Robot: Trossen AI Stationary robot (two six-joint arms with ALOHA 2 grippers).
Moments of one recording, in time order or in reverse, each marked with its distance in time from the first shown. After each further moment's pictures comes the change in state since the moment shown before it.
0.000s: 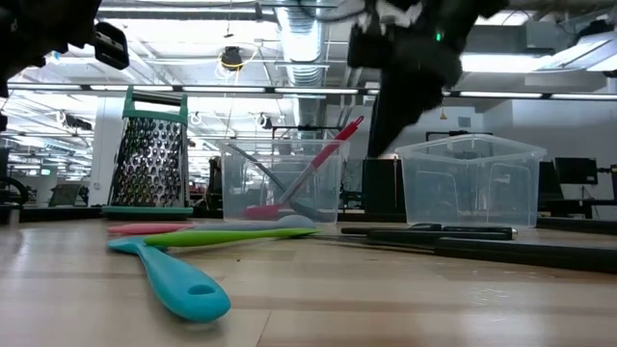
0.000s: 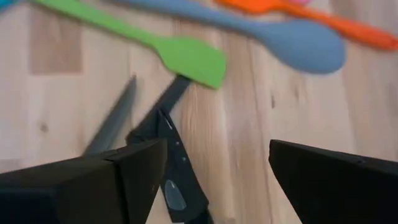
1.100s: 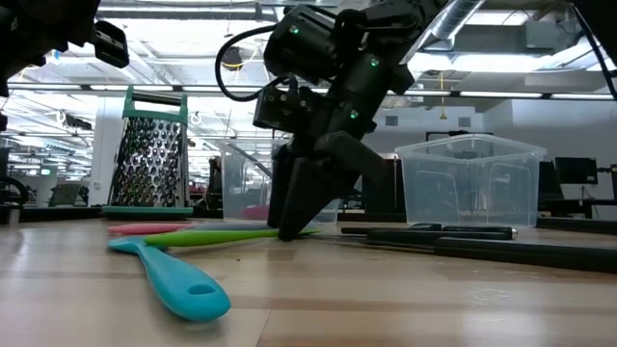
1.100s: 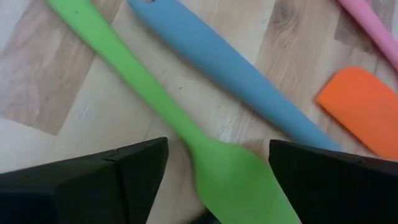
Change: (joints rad) left arm 0.000 0.000 0.000 0.008 0.000 0.000; right arm -0.075 0.442 0.254 0.211 -0.227 -0.460
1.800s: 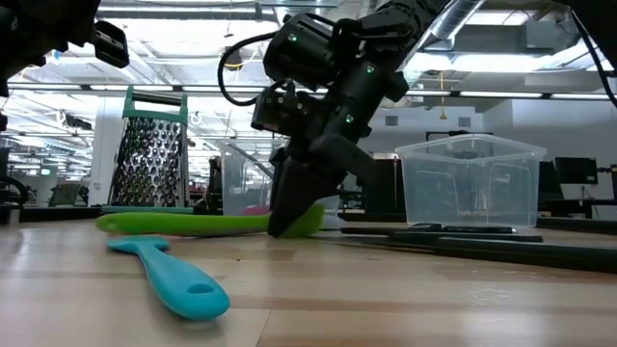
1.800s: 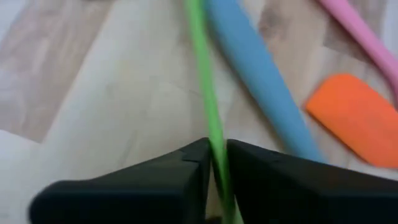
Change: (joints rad) left arm 0.000 0.000 0.000 0.000 0.000 0.000; right arm -0.034 -0.001 -0.007 0.046 -0.030 -0.011
